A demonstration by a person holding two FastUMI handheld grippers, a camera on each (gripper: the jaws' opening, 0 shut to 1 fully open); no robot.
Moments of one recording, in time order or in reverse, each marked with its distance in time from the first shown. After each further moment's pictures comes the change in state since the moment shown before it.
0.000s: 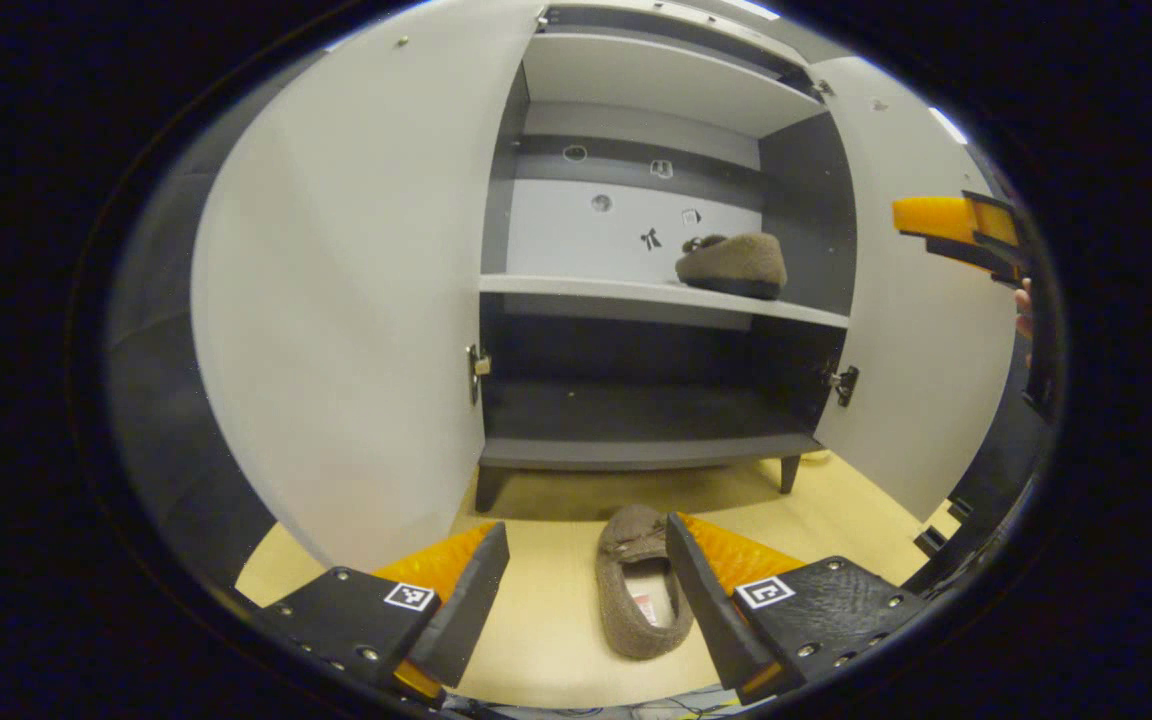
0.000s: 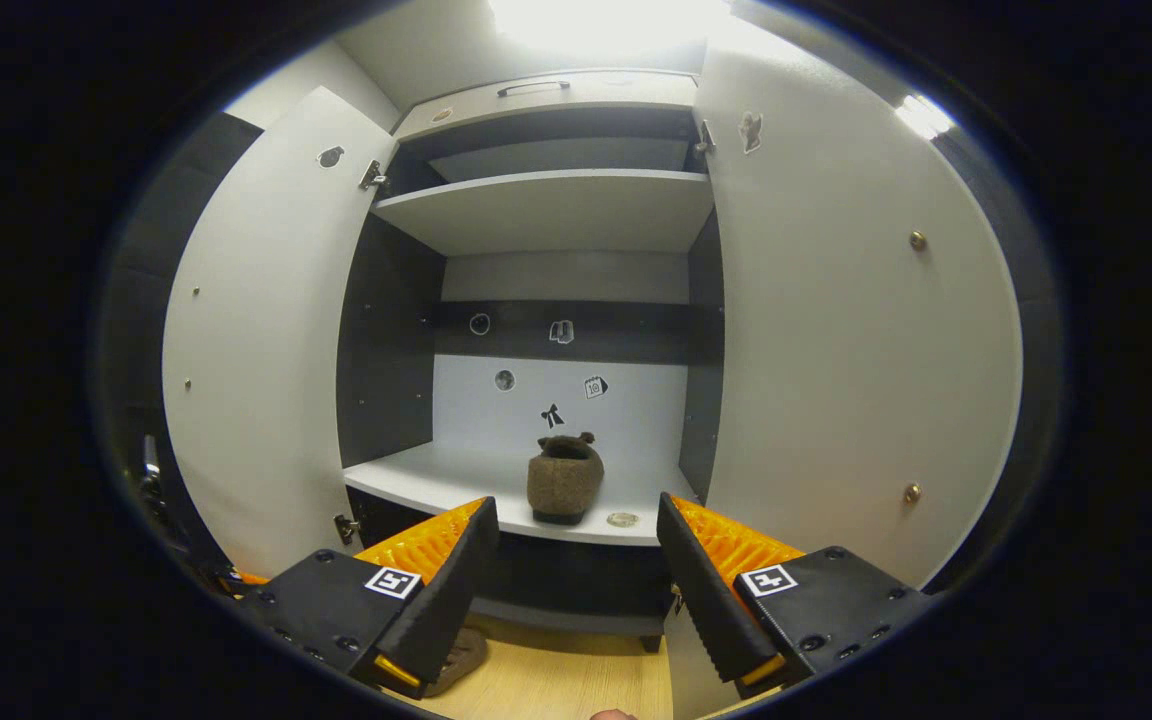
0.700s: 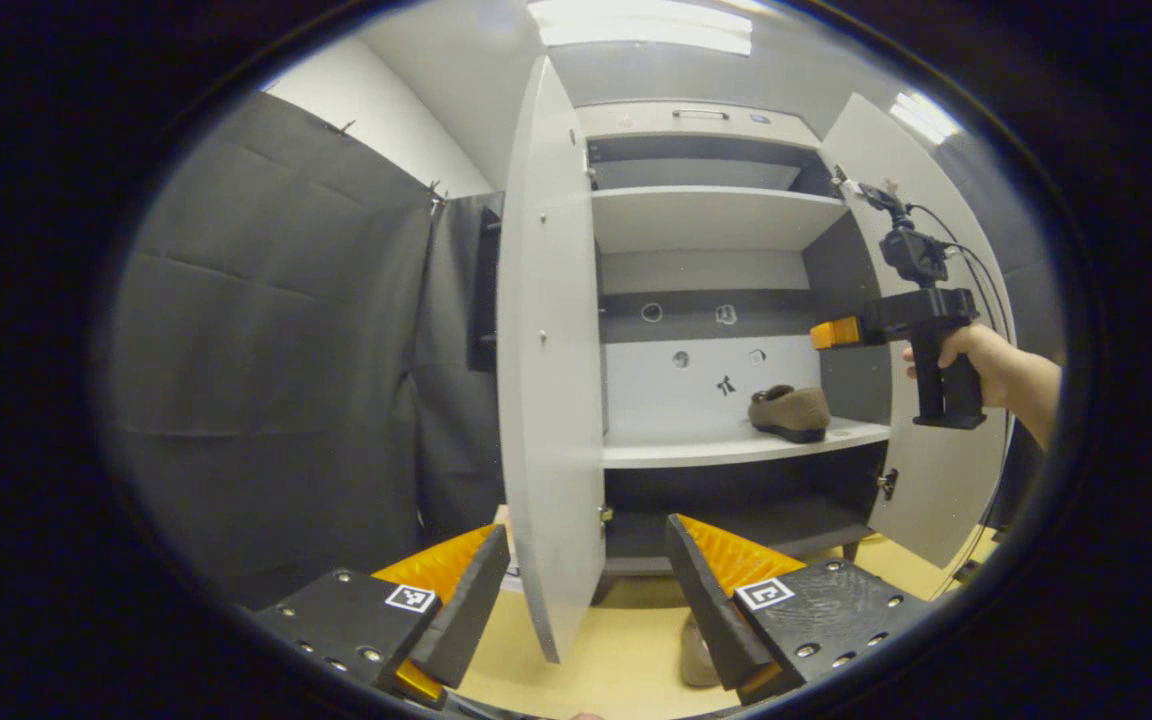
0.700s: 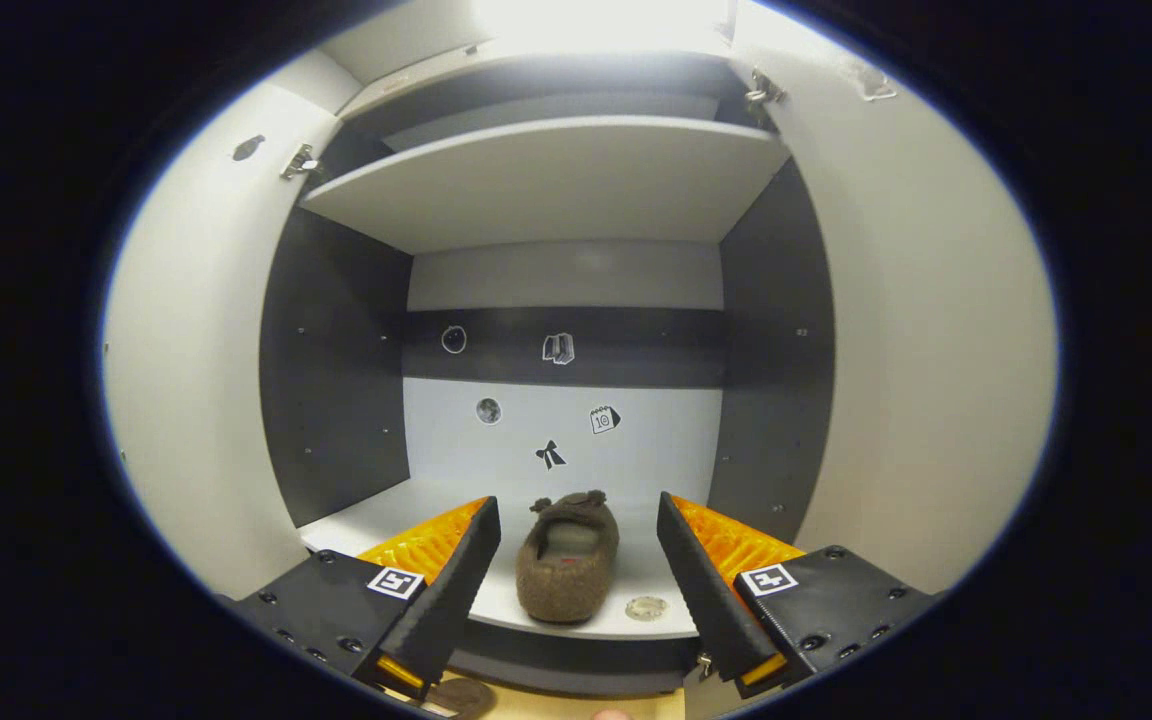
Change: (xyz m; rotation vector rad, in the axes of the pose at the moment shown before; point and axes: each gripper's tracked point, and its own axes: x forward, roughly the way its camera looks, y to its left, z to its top) left arm -0.139 0.038 0.125 0.070 -0.392 0.255; right arm 0.125 0.003 0.060 0.010 -0.002 0.008
